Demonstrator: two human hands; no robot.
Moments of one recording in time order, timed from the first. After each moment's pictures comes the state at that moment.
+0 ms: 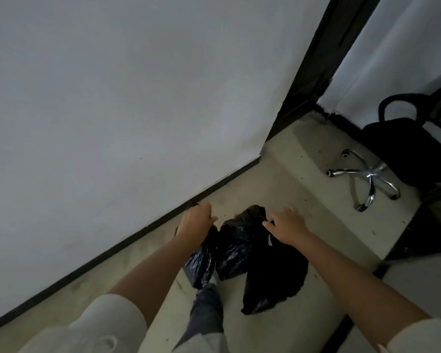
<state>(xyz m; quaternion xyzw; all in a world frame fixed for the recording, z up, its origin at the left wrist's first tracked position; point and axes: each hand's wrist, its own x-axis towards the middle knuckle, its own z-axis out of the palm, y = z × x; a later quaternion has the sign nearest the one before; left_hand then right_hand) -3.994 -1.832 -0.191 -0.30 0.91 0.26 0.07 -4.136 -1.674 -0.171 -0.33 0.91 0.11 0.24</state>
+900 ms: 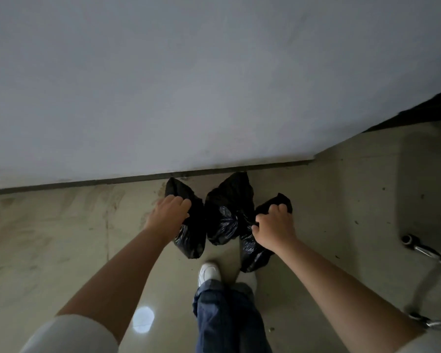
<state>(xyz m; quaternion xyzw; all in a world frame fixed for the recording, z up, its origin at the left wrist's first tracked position) -4.288 -1.938 -0.487 -0.44 0.85 0.19 0.22 -4.503 -1.856 -0.463 -0.56 0.73 0.23 0.31</state>
